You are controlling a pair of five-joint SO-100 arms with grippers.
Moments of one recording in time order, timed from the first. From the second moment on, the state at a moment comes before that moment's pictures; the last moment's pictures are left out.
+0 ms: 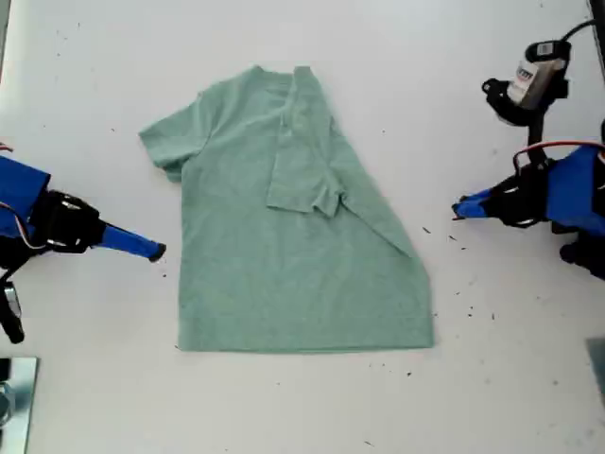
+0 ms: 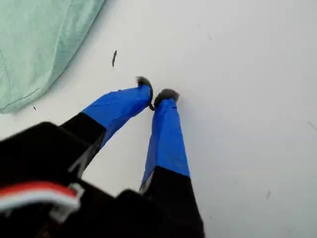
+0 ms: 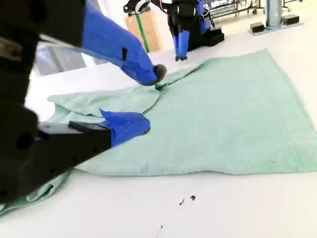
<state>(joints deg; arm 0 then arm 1) 5.4 206.1 185.4 59.2 9.3 15.4 199.8 175.4 77.7 -43.3</state>
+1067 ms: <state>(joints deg) -5.4 188.8 161.7 68.1 -7.8 21.4 199.9 175.4 77.7 -10.7</state>
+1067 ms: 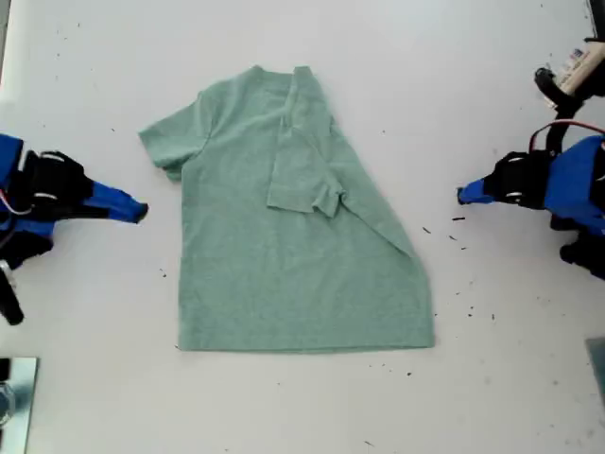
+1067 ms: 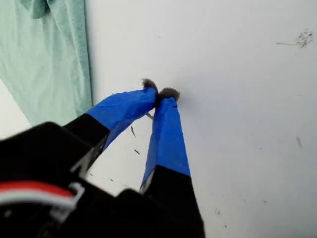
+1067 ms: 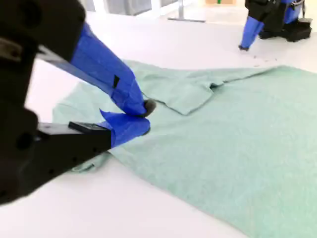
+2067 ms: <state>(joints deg) -39.8 130.3 110.7 89.5 25.7 21.4 199.9 175.4 77.7 -13.3</state>
